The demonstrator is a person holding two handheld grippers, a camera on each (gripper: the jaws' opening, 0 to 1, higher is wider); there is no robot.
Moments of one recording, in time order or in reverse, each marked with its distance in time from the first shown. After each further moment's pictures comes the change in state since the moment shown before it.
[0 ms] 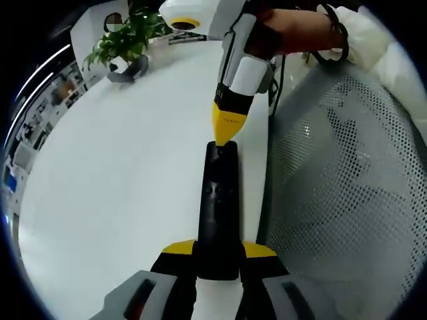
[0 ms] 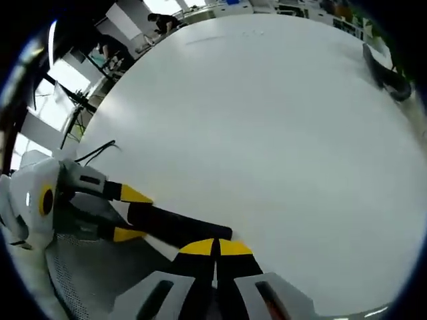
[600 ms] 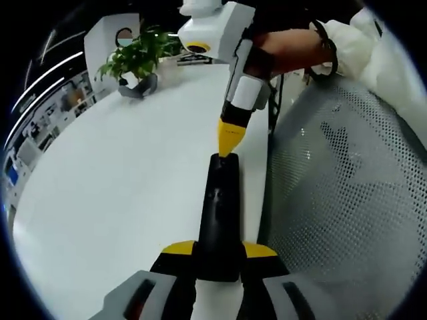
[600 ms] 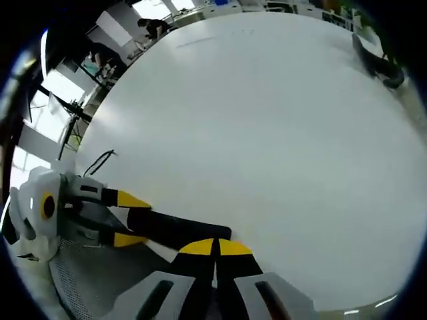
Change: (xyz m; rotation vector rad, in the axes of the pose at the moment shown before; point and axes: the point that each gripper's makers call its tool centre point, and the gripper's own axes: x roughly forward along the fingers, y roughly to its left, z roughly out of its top) left arm -0.002 0.000 0.003 -0.043 -0.228 0.024; right arm 0.001 0.000 0.000 0.070 -0.014 -0.007
